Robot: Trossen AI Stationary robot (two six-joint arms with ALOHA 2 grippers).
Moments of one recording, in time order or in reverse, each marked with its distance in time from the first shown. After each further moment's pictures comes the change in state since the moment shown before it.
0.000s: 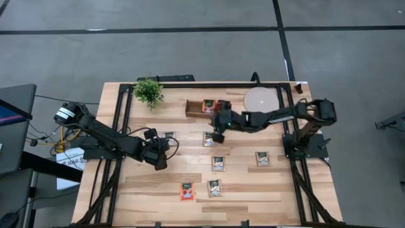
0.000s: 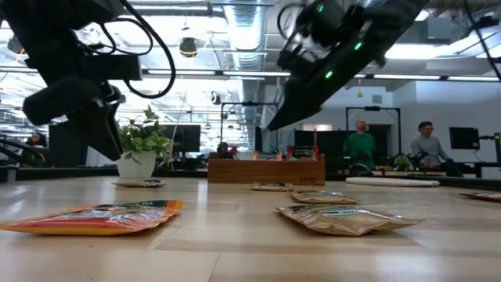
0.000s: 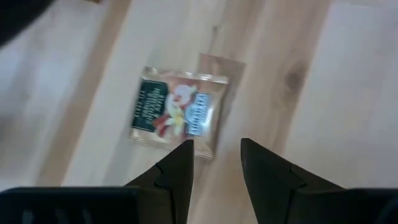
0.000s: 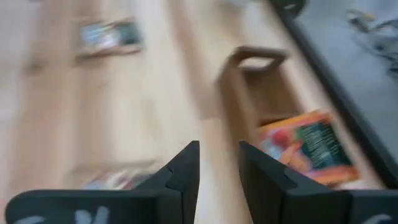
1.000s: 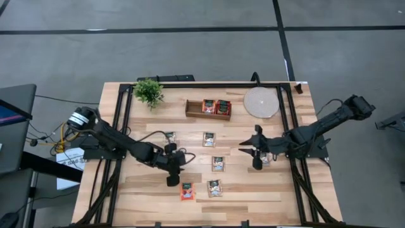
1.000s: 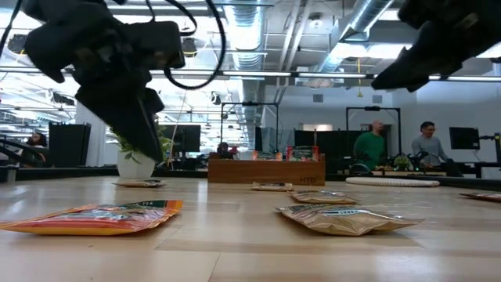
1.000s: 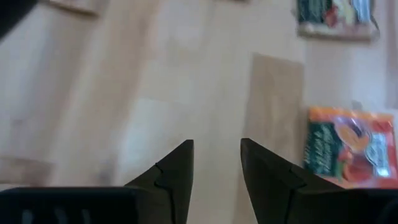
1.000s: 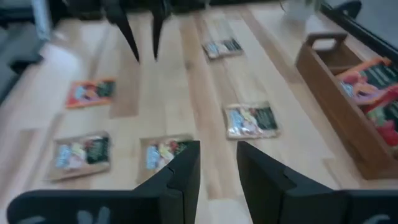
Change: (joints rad) left arm -0.007 0.207 0.150 0.371 0.319 0.083; right arm 0.517 -0.711 -0.458 -0.153 0.178 0.414
